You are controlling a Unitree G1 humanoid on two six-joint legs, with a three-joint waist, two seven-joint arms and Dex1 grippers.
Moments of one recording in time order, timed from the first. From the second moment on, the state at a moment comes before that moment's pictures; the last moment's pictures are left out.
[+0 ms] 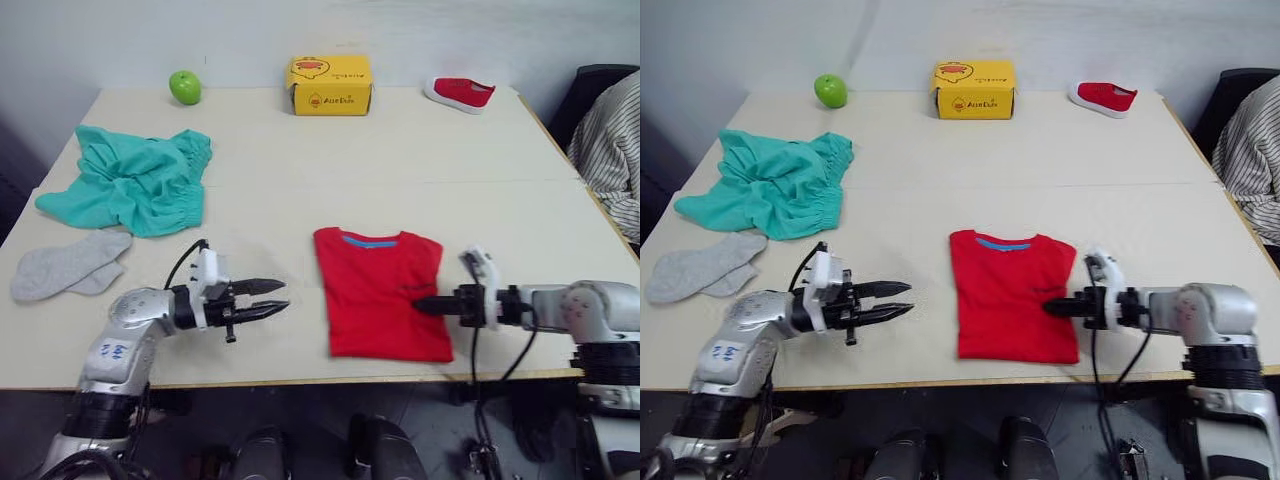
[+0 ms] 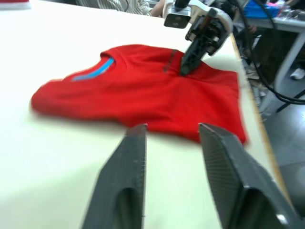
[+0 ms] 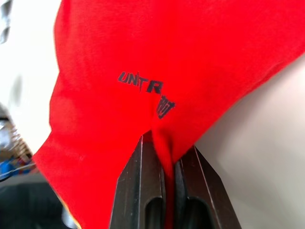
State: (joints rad) left arm -0.21 0.63 0.07 -0.14 -0.53 0.31 -1.11; right arm -0.49 -0.78 -0.14 0.17 0.72 1.37 0.81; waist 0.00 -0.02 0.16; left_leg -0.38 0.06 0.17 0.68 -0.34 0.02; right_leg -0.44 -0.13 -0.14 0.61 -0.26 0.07
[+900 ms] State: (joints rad) left arm 0.06 0.79 0.34 -0.40 -0.72 0.46 -1.13; right arm -1.01 -1.00 0.12 1.30 -0.01 0.33 1.12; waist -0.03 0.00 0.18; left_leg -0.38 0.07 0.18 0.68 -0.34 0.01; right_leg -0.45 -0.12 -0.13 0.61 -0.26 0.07
